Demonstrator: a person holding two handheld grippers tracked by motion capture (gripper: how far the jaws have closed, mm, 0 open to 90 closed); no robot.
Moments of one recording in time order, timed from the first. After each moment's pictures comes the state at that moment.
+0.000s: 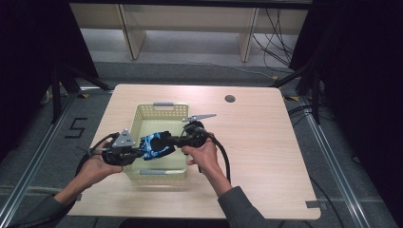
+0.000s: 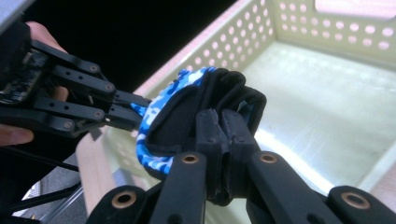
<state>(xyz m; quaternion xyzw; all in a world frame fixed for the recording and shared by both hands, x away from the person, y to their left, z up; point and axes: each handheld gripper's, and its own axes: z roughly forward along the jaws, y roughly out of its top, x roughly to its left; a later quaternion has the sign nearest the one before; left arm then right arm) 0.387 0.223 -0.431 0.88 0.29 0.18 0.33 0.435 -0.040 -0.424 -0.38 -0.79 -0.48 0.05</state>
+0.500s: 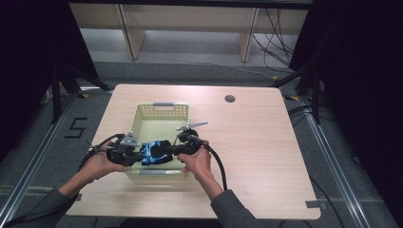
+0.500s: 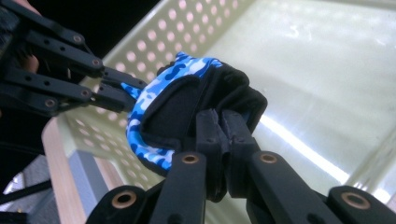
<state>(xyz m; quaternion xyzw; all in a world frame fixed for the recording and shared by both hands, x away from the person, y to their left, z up) 0.403 0.221 -0.451 0.91 0.28 0.13 0.26 0.430 -0.027 -0.455 -0.41 -0.81 -0.43 0.04</state>
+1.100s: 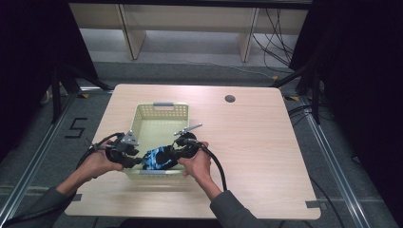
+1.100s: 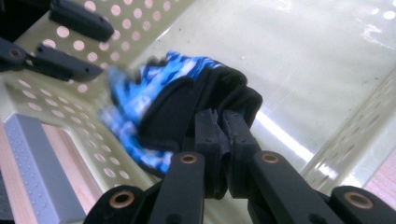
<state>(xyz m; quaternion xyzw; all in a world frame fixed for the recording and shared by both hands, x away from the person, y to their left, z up) 0.405 0.224 -0.446 0.91 0.30 0.14 0.25 0.427 -0.022 -0.463 -0.41 -0.84 -0.36 0.00</state>
